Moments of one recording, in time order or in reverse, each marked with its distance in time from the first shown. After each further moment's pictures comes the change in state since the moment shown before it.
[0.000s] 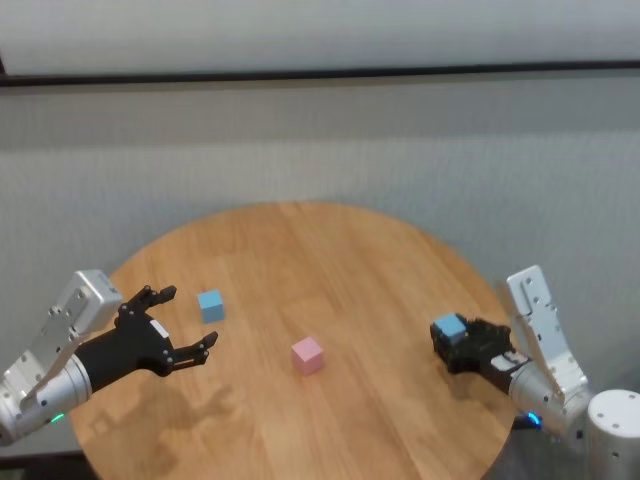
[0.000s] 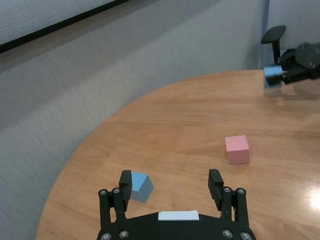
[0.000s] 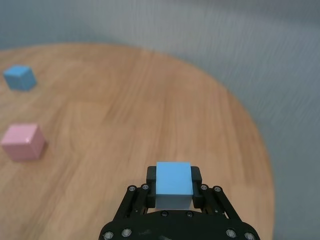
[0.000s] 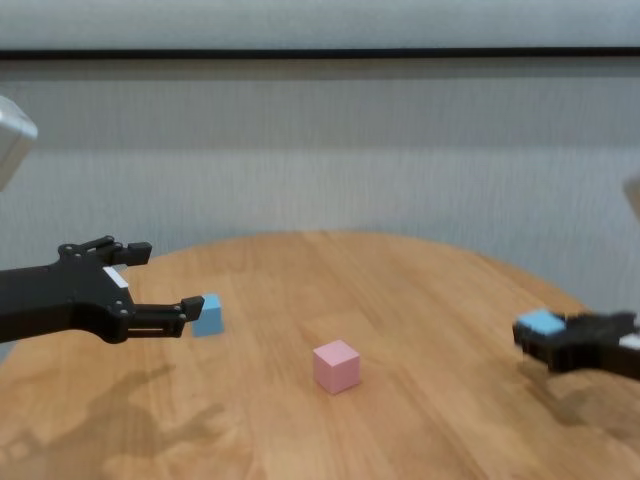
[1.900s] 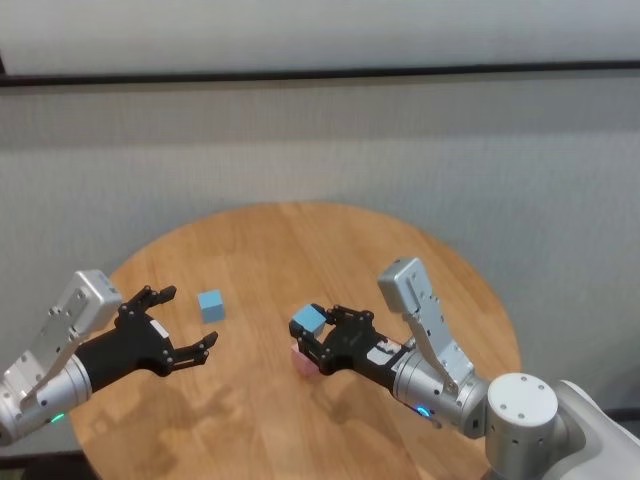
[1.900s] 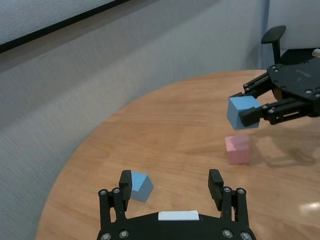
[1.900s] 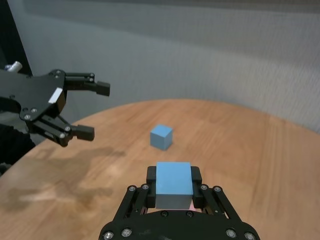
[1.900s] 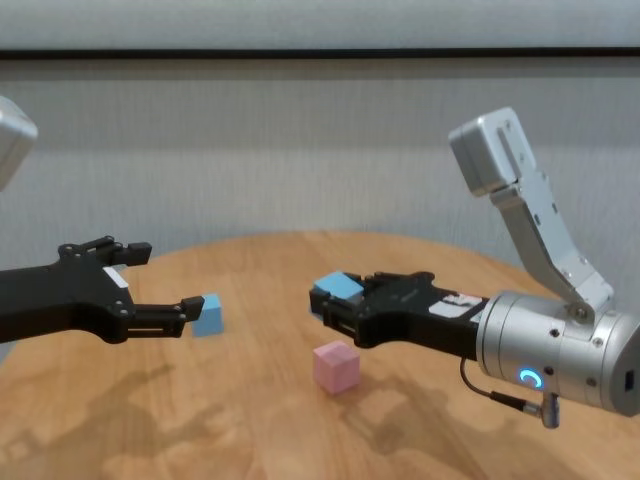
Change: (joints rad) left arm 0.000 0.000 0.000 0.000 0.000 0.000 0.000; right arm 0.110 -0.105 -0.202 0.086 0.075 -0.157 0.190
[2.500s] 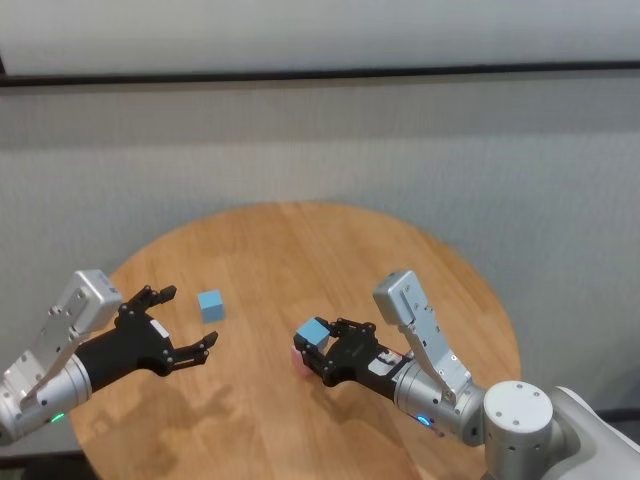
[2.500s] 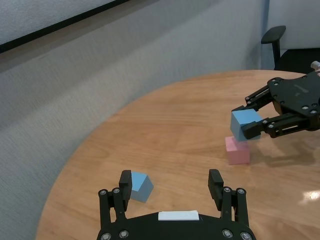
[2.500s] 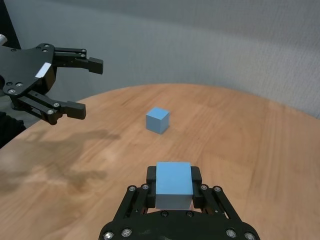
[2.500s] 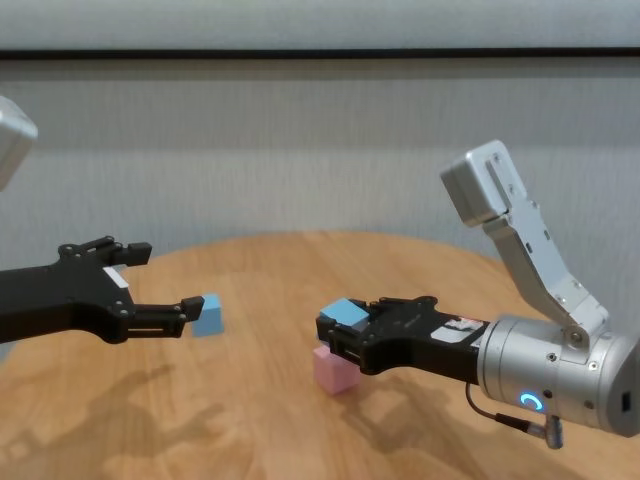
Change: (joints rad) left arm 0.000 0.000 0.000 0.000 0.000 0.000 0.000; right arm 0.013 -0.008 -0.019 0.055 -0.021 -0.010 -0.018
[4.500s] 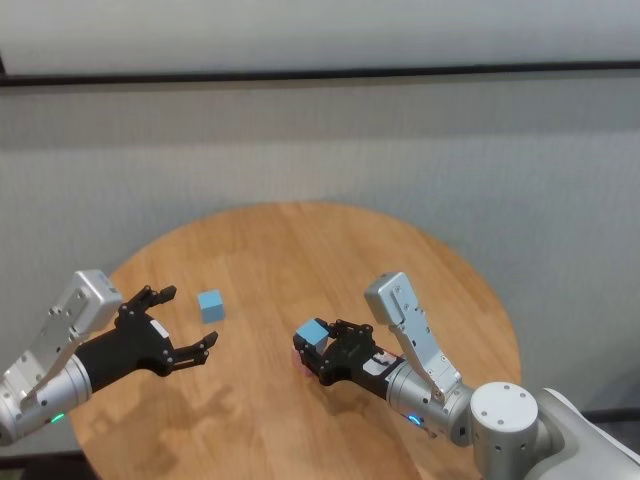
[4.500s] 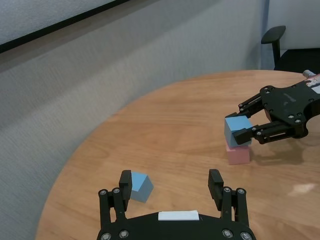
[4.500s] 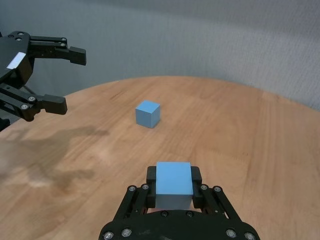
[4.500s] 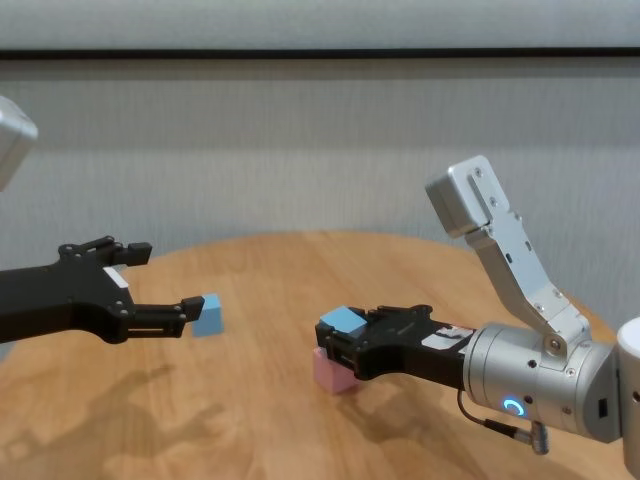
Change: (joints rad) left arm 0.000 0.000 0.000 0.000 0.000 0.000 0.000; right arm 0.026 -0.044 0.016 0.089 -0.039 -0.013 -0.029
